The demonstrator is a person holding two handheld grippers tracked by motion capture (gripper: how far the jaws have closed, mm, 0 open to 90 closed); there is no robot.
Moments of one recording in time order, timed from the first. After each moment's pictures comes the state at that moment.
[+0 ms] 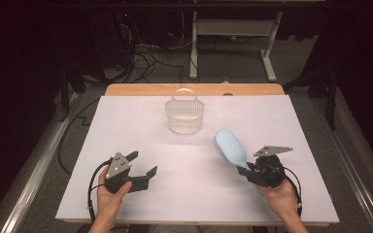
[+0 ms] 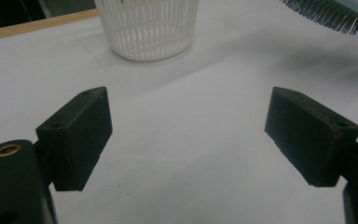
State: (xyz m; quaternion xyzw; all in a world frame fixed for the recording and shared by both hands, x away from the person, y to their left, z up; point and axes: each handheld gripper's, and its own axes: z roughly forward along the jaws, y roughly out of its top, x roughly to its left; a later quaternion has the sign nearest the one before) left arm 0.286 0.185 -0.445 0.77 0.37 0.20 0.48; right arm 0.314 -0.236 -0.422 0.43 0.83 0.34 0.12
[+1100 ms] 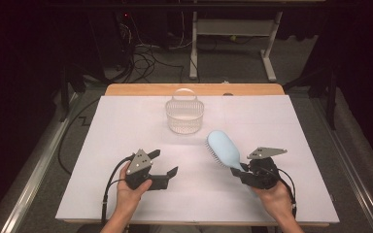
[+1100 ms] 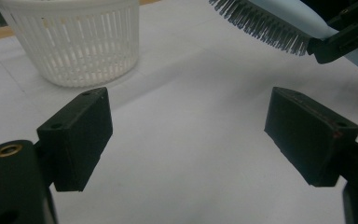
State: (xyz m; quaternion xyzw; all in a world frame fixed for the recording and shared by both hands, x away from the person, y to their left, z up) left arm 0.296 0.138 -0.441 0.78 0.33 0.16 0.51; right arm 0.307 -0.219 -0.419 0.40 0.83 0.36 0.12
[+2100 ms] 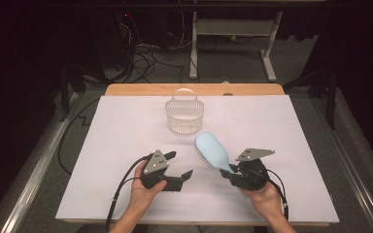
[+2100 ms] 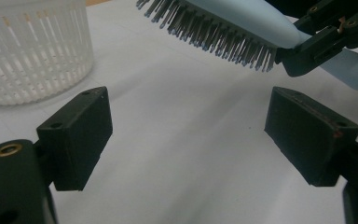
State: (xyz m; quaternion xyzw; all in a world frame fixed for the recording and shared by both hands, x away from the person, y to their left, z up) left arm 0.302 0.102 -0.449 0.79 0.29 0.13 0.51; right arm 0.305 -0.193 -0.419 0.37 0.84 0.37 0.12
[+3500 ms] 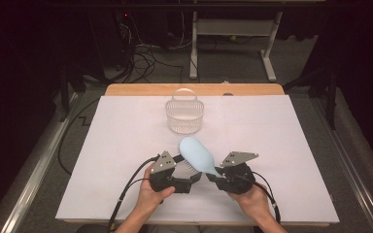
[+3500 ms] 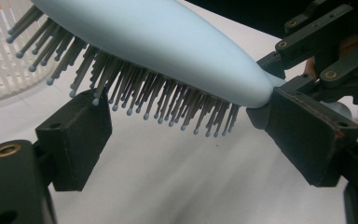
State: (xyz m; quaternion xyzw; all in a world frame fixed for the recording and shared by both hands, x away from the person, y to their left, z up) left arm 0.302 0.082 -0.451 0.78 0.31 0.09 0.54; right arm 0.298 -0.158 -0.422 0.32 0.86 0.38 0.11
